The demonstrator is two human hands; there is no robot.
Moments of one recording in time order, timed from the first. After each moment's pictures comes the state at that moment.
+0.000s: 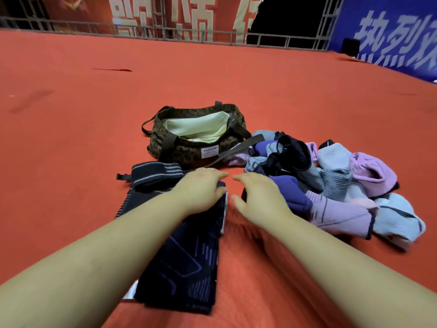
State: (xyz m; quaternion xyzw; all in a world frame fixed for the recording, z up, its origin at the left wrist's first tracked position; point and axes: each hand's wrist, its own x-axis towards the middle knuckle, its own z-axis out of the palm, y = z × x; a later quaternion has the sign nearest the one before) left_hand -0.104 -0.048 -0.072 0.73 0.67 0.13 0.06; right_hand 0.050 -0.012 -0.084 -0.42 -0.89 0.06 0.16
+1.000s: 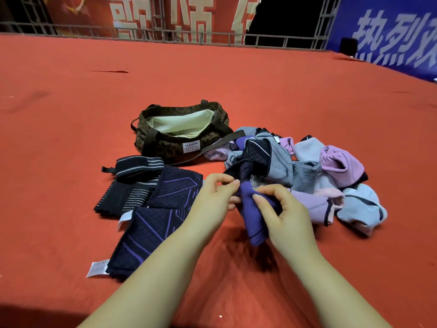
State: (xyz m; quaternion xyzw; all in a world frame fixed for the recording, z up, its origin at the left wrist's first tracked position) left_hand 0.023 -0.093 -0.067 0.37 0.56 0.60 0.43; right_hand 0.157 -0.064 -0.089 -0.40 -0.74 0.28 0.46
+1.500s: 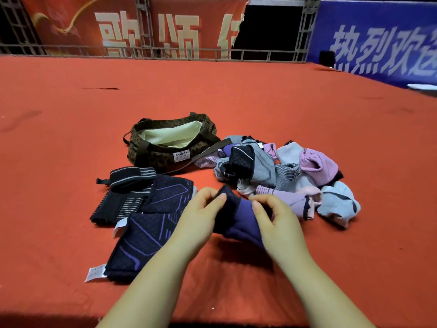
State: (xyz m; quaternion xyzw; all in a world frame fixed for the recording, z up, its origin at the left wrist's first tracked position) left_hand 0.030 -0.125 -0.070 0.47 0.58 0.57 0.35; right_hand 0.175 -0.086 -0.088 -0.46 -0.71 0.28 0.44
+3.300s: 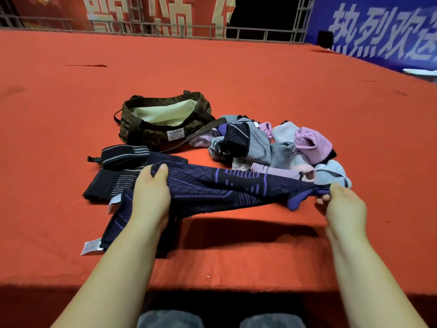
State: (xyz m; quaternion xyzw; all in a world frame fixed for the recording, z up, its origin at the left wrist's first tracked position) left_hand -0.015 -0.140 -0.073 0.28 0.63 0.68 0.26; right_hand 0.264 -0.058 -0.093 -0.60 -0.36 0.40 0.59
